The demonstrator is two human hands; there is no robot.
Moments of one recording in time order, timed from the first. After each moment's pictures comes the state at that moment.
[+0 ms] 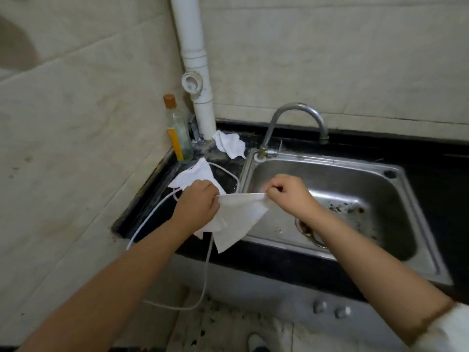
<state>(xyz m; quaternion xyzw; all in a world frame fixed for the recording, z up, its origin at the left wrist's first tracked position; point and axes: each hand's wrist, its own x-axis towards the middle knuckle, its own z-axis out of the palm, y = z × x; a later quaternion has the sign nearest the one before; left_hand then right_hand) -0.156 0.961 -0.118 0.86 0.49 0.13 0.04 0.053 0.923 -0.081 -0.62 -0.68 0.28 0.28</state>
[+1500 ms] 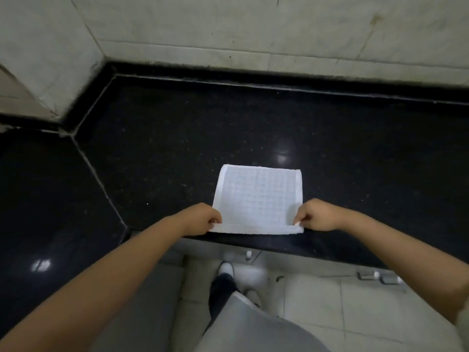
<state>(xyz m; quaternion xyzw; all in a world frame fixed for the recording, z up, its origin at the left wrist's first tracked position) 0.580 0.486 -0.202 0.88 -0.29 -0.37 0.05 0.517 0.211 -0.195 -0.92 -0.06 0.35 0.17</state>
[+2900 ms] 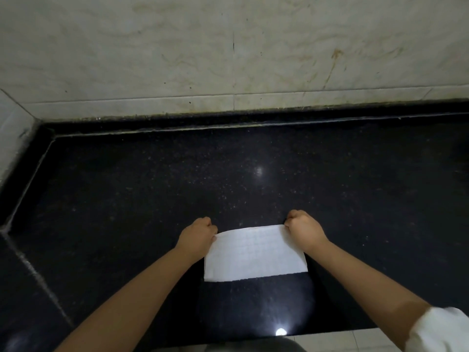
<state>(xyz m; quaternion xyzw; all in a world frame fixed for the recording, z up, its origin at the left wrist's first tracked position) 0.712 0.431 -0.245 0.90 -0.37 -0.21 0.00 0.611 0.194 -0.243 -0.97 0.12 0.18 0.05</state>
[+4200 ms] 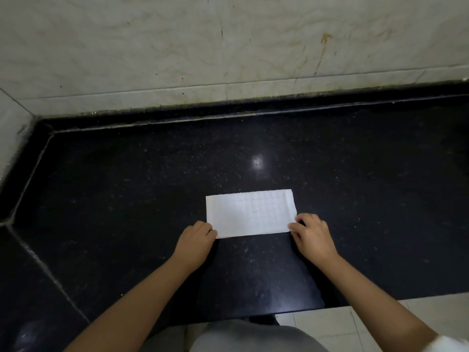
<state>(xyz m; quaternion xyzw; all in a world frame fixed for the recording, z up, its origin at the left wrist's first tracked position) 0.674 0.448 -0.262 0.88 -0.47 -0.07 0.01 0.542 0.198 -0.258 -0.99 0.13 -0.02 0.11</state>
